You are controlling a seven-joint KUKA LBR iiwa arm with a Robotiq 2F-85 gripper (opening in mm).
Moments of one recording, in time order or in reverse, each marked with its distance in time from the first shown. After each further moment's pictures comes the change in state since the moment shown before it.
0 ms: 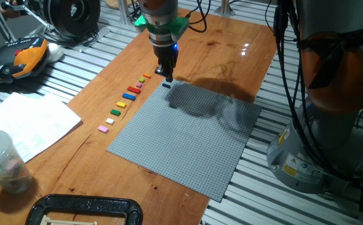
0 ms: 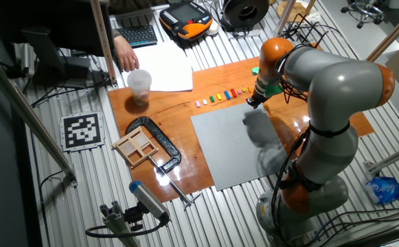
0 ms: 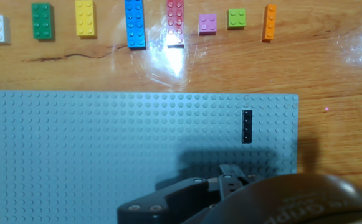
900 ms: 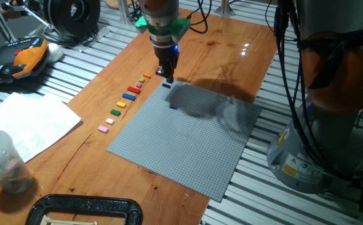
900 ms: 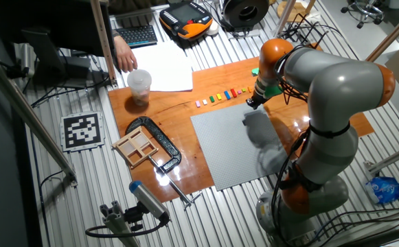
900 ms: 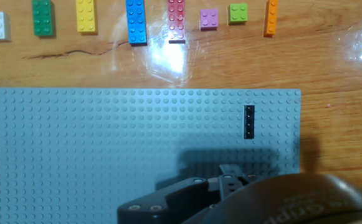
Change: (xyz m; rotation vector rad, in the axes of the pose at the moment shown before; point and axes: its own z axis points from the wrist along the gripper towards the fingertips) arm 0.004 0.002 0.002 0.000 0.002 0.008
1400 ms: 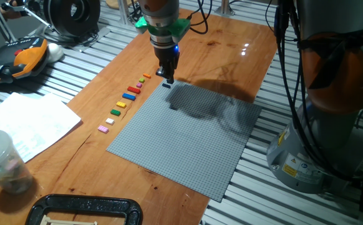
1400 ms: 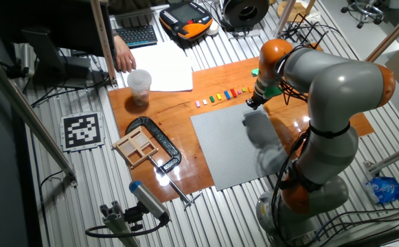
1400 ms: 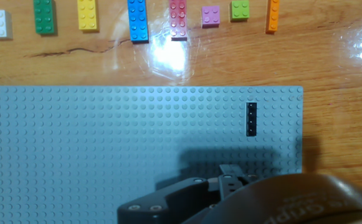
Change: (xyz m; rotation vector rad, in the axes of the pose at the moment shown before) arm 0.002 0.002 0.000 -0.002 0.000 0.005
